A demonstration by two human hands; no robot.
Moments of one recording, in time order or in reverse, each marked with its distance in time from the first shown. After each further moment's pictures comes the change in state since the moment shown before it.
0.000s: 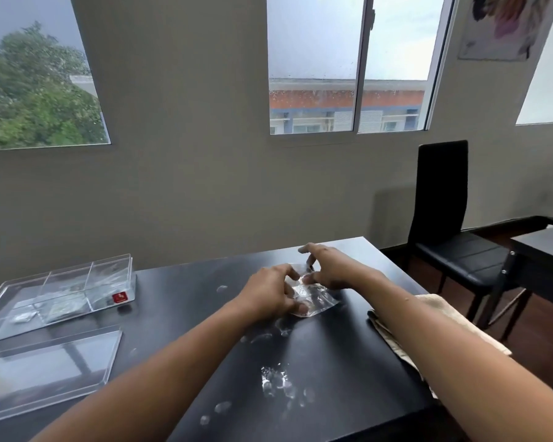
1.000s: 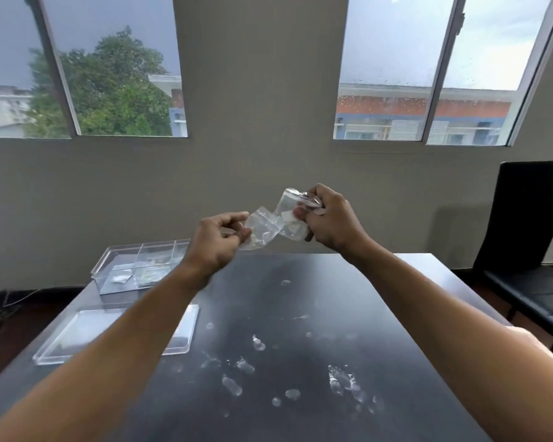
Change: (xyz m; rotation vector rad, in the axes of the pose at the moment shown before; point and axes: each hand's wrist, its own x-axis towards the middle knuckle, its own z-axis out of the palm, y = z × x) left_hand -0.065 -0.115 -0.133 -0.553 0.657 -0.079; right_hand 0.016 -0.166 -0.021 0.601 0.411 -0.280
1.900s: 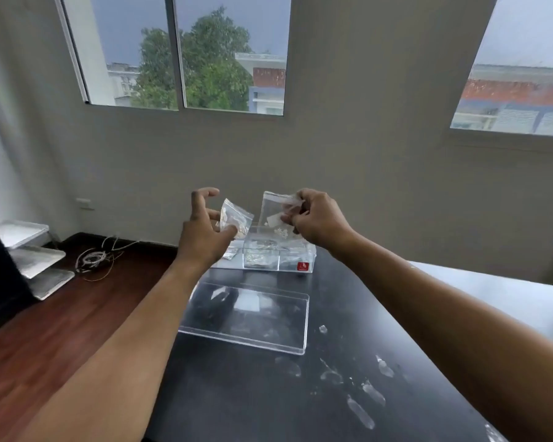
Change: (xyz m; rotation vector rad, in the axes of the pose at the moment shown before) left_hand -0.004 -0.094 -0.185 0.357 0.372 -0.085; right_hand 0.038 -0.057 0.221 -0.004 -0.347 -0.044
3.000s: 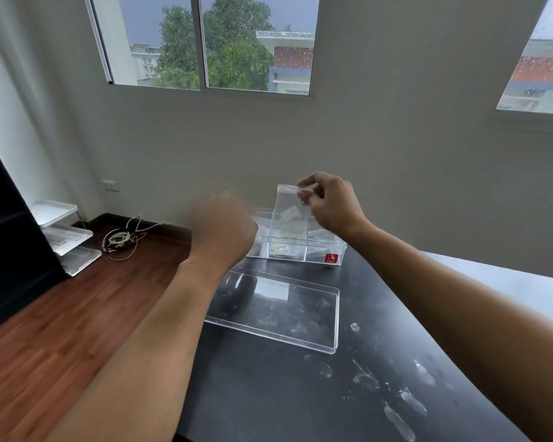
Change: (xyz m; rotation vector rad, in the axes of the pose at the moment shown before) left_hand -0.002 -0.018 -0.003 0.748 0.022 0.233; right_hand 0.032 0.012 0.036 -0.112 0.099 -0.152
